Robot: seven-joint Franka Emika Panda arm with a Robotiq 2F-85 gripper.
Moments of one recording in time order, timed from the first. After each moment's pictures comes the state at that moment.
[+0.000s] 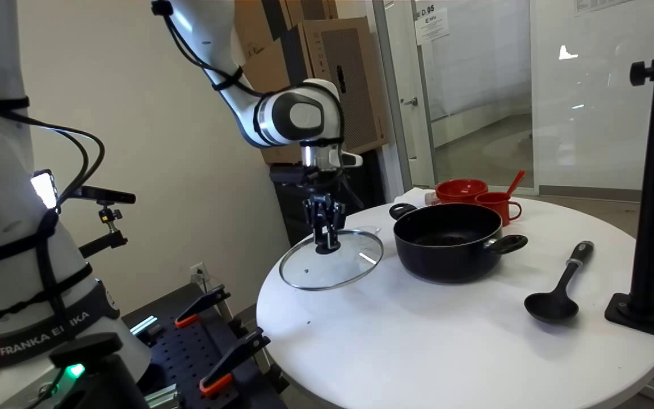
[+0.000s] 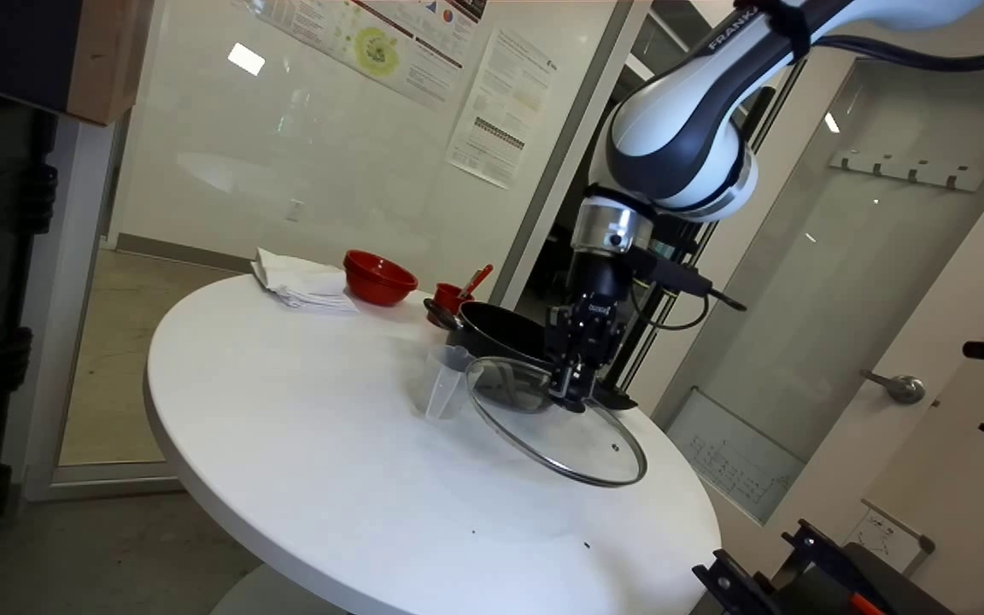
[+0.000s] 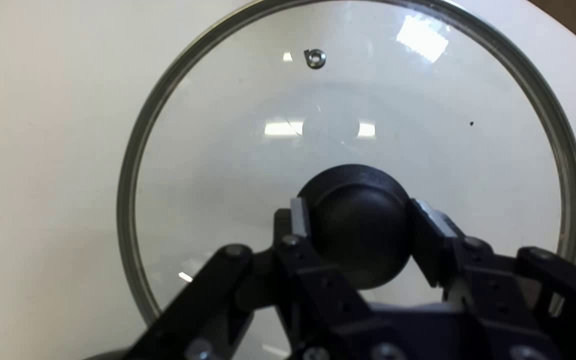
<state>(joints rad) 0.02 0.35 0.04 -2.33 -0.04 2.44 0.03</state>
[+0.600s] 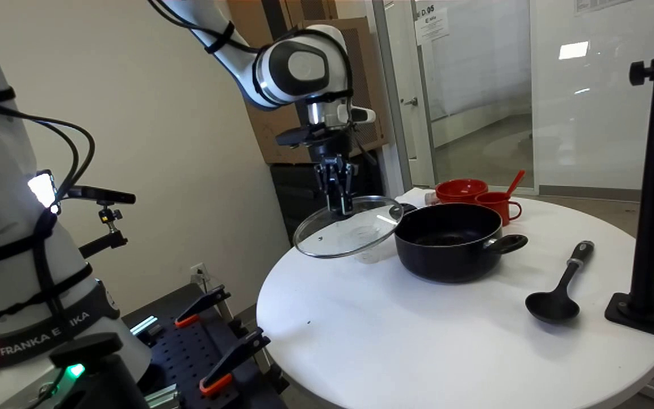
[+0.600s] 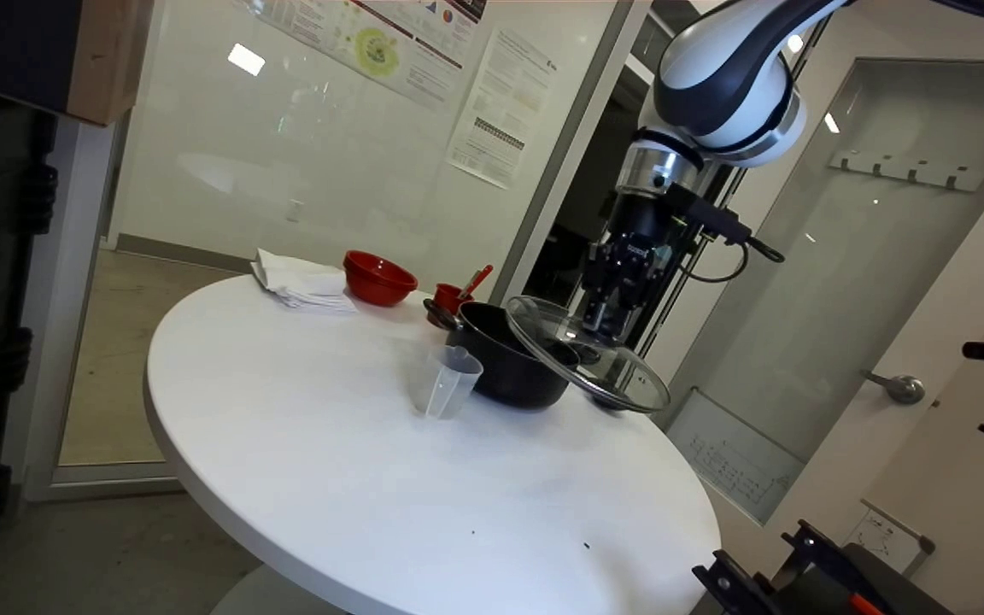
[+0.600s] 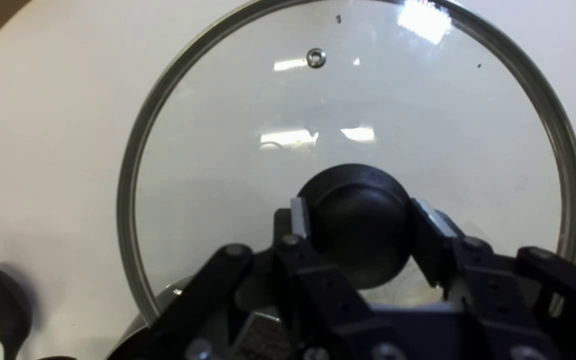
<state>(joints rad) -0.03 0.19 -0.01 -2.31 -0.03 2.35 0.02</state>
